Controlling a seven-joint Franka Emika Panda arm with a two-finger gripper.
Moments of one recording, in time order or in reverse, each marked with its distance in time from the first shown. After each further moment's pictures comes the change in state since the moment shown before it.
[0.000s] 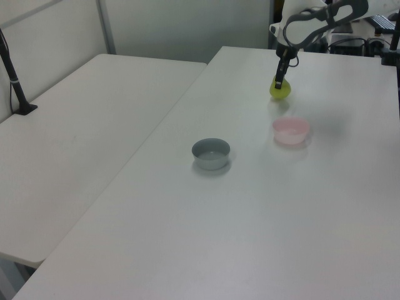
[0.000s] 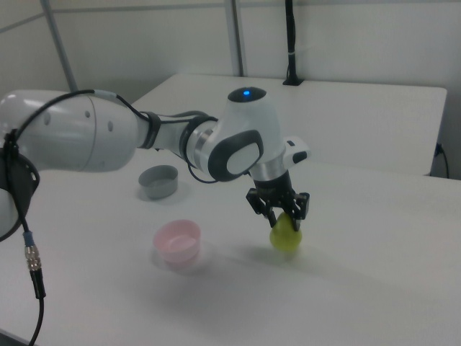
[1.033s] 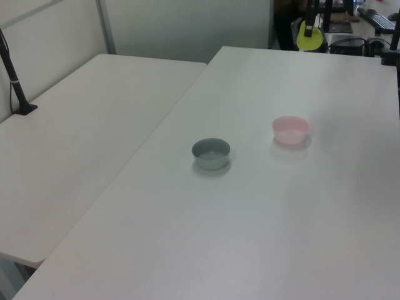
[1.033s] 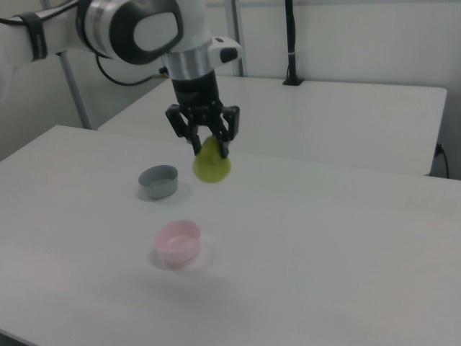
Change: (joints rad) arm 0.089 -0.411 0.003 0.057 -0.033 -0.569 0.024
